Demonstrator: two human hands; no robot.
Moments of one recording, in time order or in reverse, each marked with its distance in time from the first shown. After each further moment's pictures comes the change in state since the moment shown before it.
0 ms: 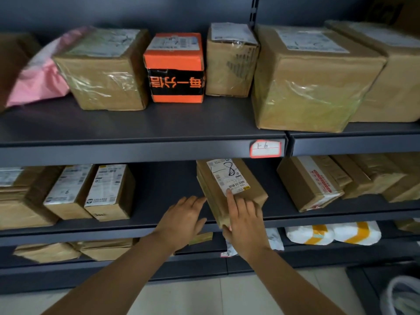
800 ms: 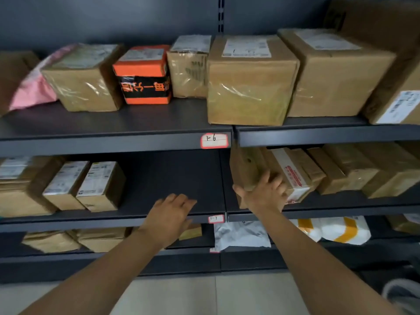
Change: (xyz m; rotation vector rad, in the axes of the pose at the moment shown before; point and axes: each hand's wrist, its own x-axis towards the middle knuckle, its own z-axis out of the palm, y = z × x) left_hand -0.020 0.064 -0.015 0.253 0.019 0.007; right_hand 0.027 0.102 -0.056 0.142 -0.365 0.654
